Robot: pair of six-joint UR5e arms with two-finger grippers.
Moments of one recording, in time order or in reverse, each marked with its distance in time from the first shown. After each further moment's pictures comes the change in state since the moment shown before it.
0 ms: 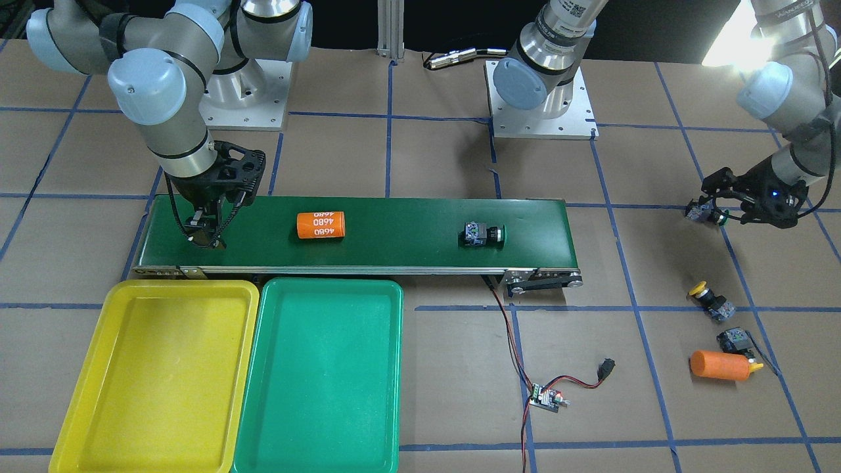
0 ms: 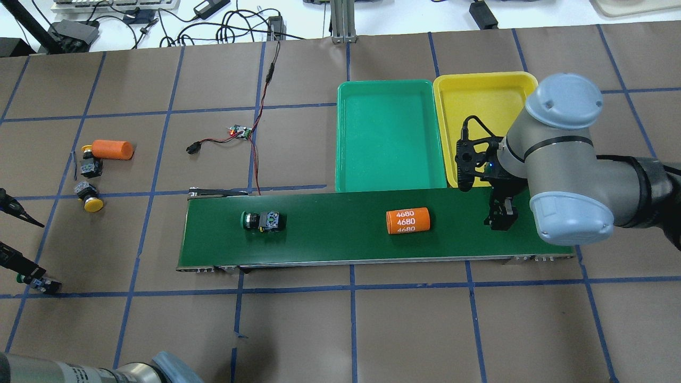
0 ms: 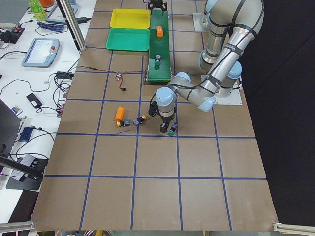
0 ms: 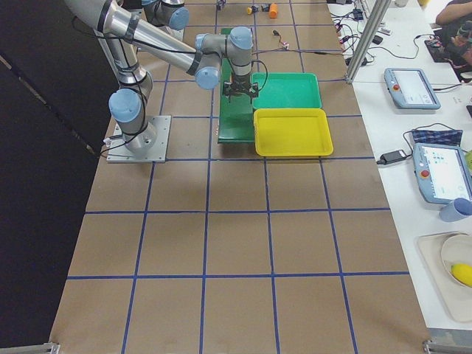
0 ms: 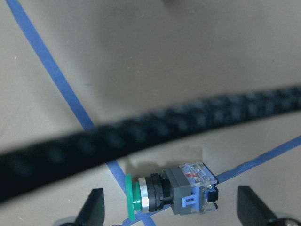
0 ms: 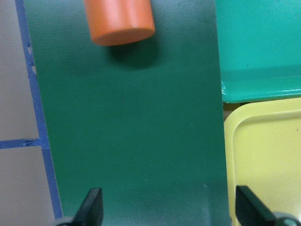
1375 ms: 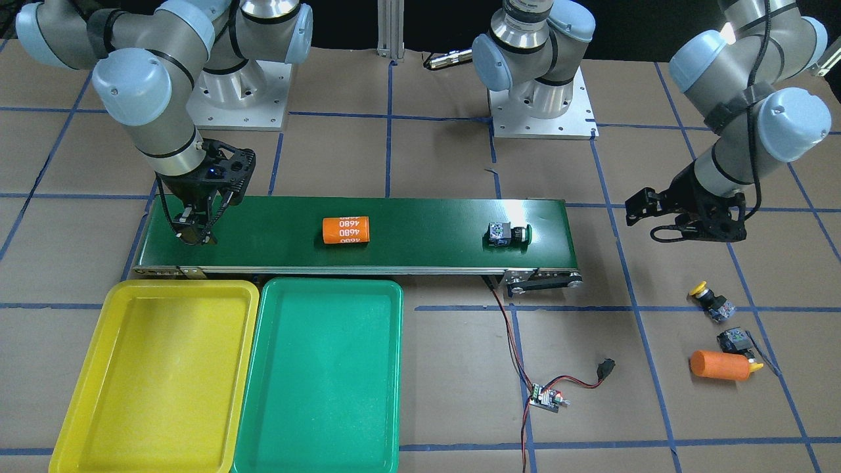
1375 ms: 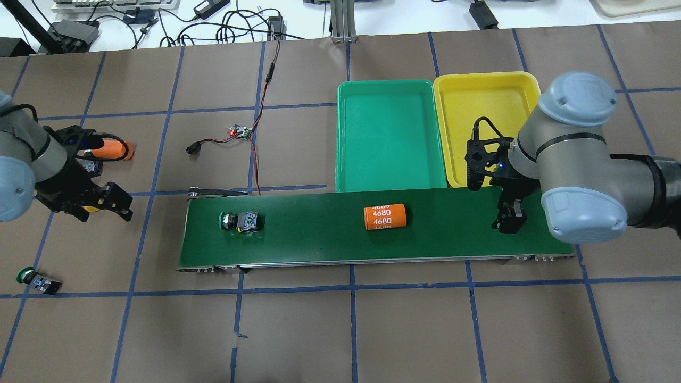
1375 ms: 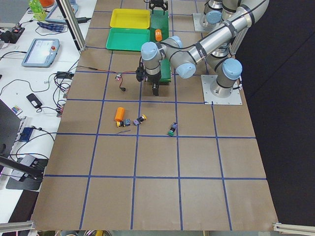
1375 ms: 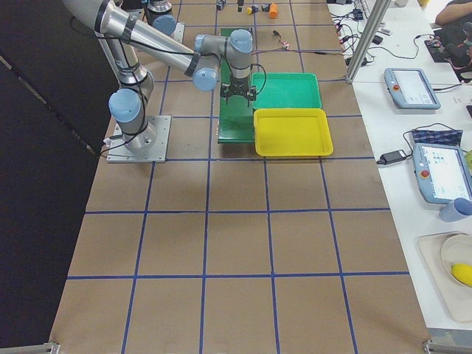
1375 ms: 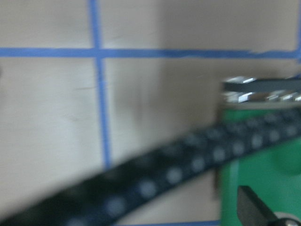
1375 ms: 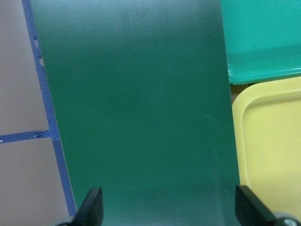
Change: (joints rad) left arm -0.364 0.152 0.041 -0.217 -0.034 -0.758; right arm -0.040 -0.011 -0.005 0.050 0.004 0.011
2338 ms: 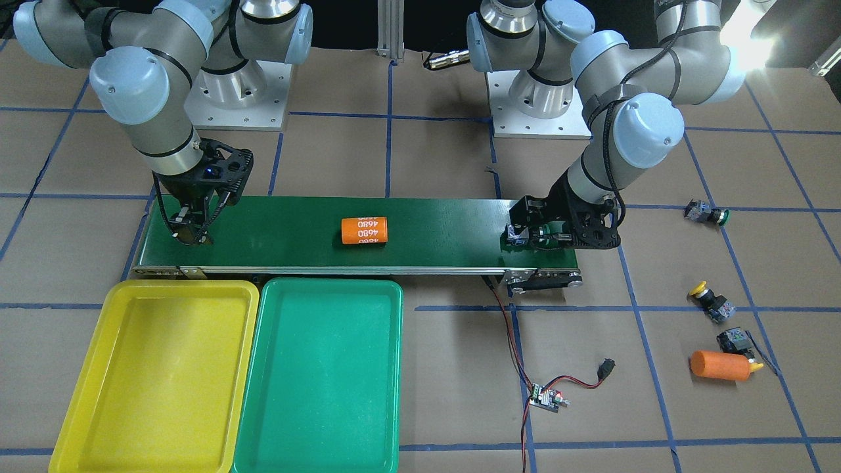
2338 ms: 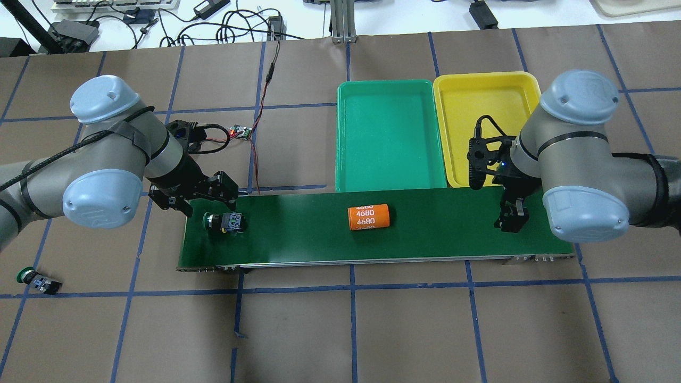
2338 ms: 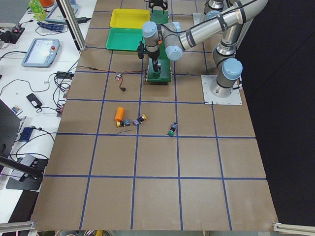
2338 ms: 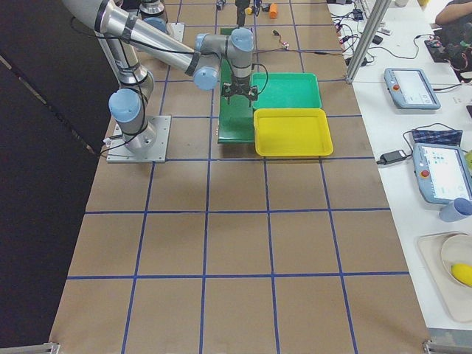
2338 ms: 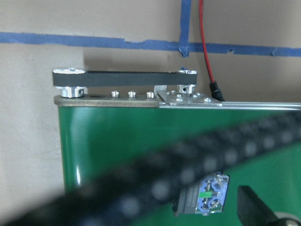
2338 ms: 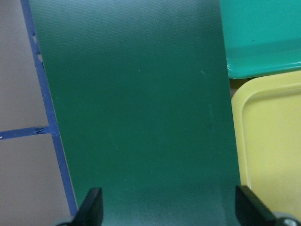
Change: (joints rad) left arm -0.410 -0.002 -0.020 0.039 -0.180 -0.513; right arm -0.004 -0.006 0.005 0.001 -0.010 -0.003
